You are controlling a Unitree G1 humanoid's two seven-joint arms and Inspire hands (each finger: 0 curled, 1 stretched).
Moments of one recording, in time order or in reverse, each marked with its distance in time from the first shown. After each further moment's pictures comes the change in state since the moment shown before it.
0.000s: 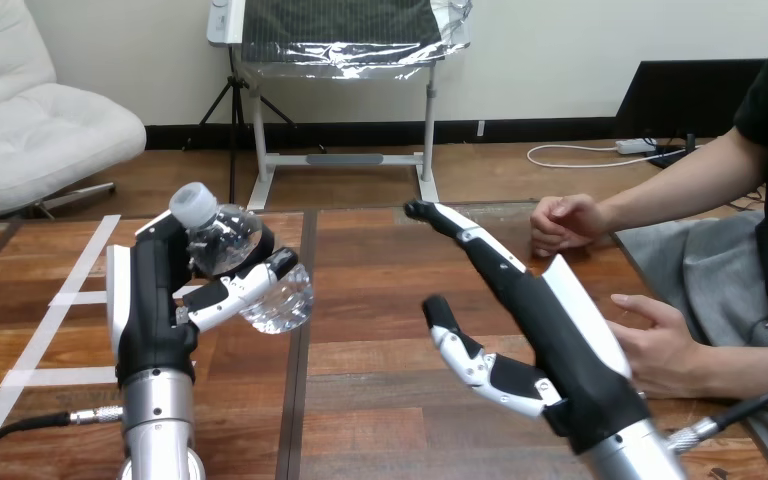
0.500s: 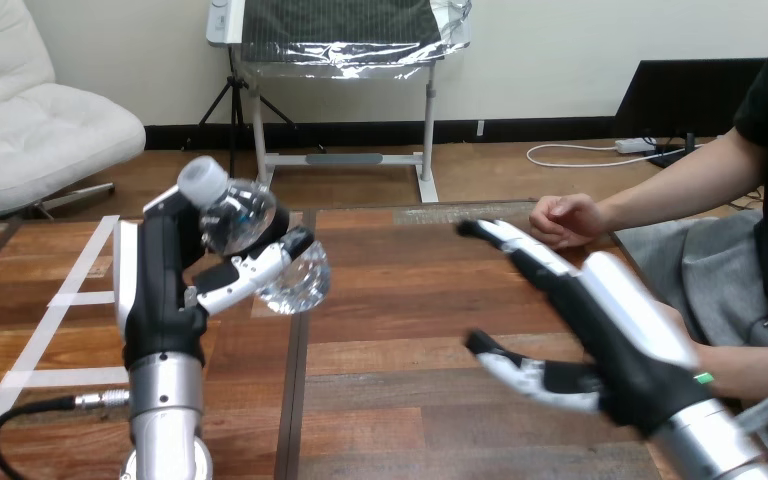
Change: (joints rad) left arm 0.015 -0.031 -0.007 -0.141 0.006 0.031 -0.039; right arm -0.004 -0.176 -0.127 -0.109 -0.187 0.164 0.060
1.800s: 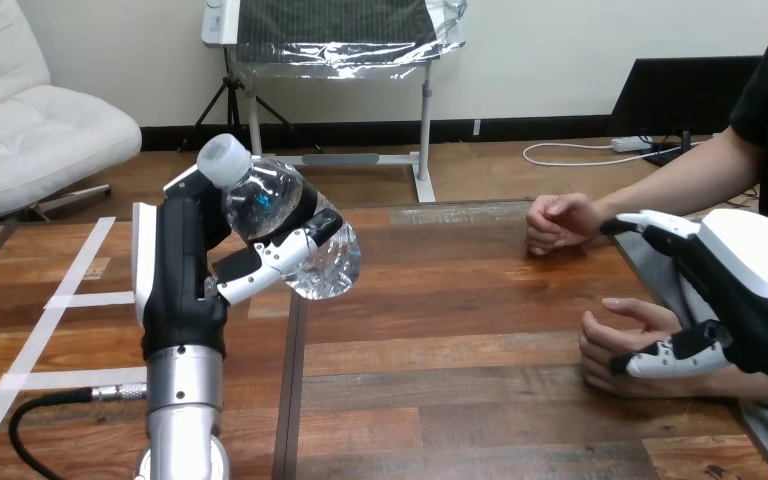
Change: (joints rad) left arm 0.028 -0.060 -0.002 -0.083 0.010 0.000 -0.051; right arm -0.083 -0.255 -0.143 -0.039 -0.179 0.267 0.177
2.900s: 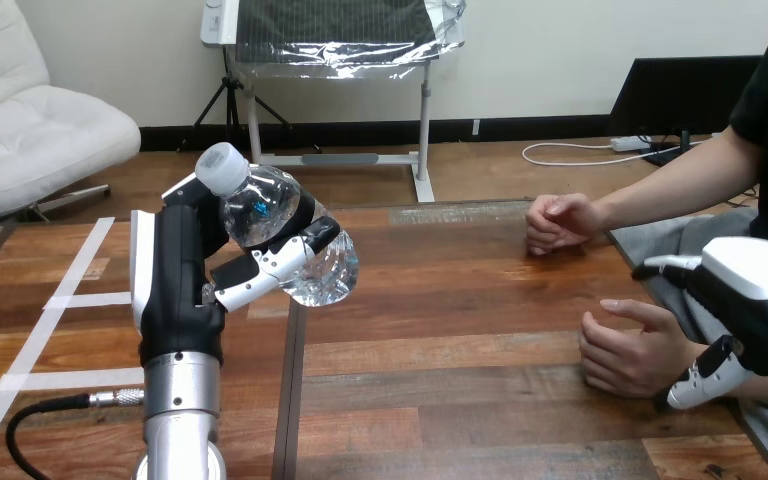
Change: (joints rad) left arm 0.010 0.001 0.005 0.000 0.000 -0.002 -0.008; right arm -0.114 -0.116 0.101 0.118 -0.114 0.102 0.211
